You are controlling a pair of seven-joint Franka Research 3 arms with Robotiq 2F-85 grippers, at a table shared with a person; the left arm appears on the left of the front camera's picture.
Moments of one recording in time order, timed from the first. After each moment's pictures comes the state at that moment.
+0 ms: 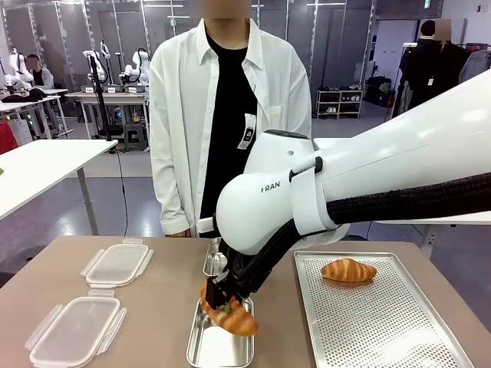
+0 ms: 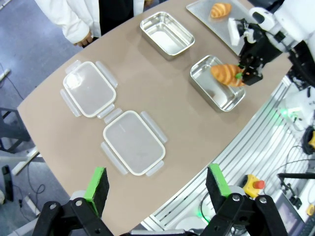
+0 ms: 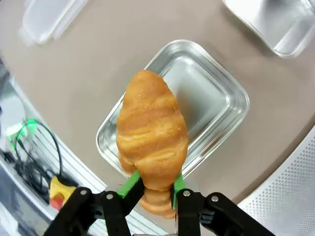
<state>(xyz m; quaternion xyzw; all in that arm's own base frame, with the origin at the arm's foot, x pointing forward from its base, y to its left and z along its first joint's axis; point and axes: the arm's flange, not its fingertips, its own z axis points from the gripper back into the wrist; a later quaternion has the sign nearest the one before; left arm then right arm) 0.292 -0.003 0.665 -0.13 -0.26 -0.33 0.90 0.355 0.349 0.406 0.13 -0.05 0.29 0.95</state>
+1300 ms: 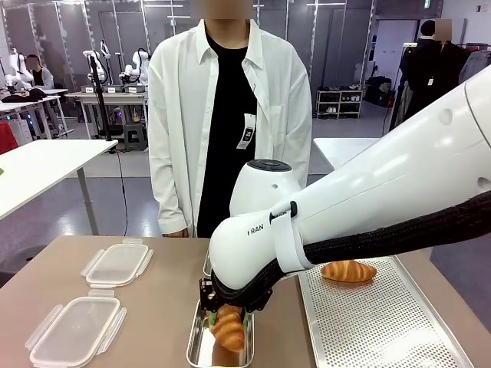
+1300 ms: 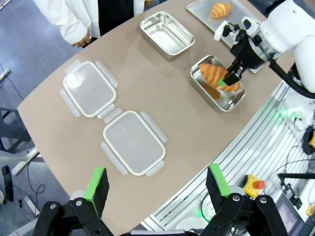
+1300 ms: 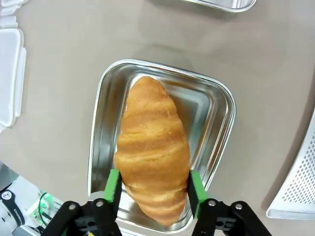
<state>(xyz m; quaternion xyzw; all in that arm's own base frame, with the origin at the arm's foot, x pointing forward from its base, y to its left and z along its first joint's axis) 0.292 -0.003 0.665 -0.13 -0.26 -0.33 0.90 0.363 0.366 0.360 0.11 -0.04 0.08 0.99</state>
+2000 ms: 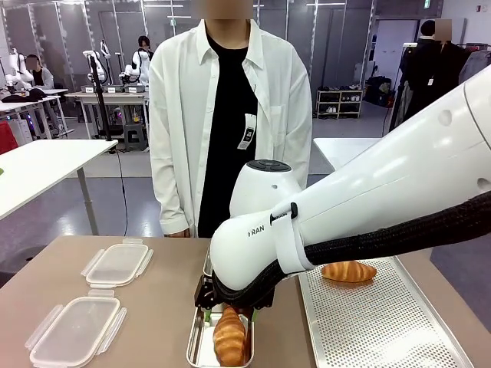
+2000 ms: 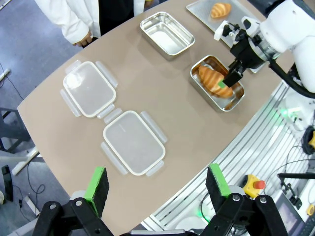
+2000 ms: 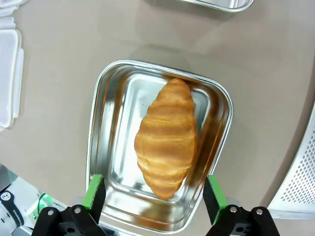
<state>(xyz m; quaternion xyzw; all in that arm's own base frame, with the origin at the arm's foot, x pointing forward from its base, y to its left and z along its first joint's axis) 0.292 -0.003 0.665 -0.13 -0.26 -0.33 0.90 0.364 0.365 0.359 0.10 -0.04 0.08 0.99</state>
